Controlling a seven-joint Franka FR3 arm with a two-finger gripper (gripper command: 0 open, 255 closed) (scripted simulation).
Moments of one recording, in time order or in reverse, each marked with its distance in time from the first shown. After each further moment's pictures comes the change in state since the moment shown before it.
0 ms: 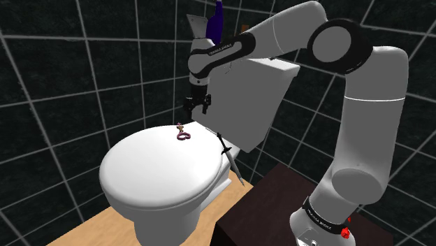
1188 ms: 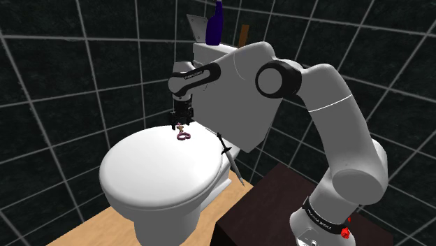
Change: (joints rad) arm 0.018 0.473 0.005 0.476 0.002 -0.025 -0.002
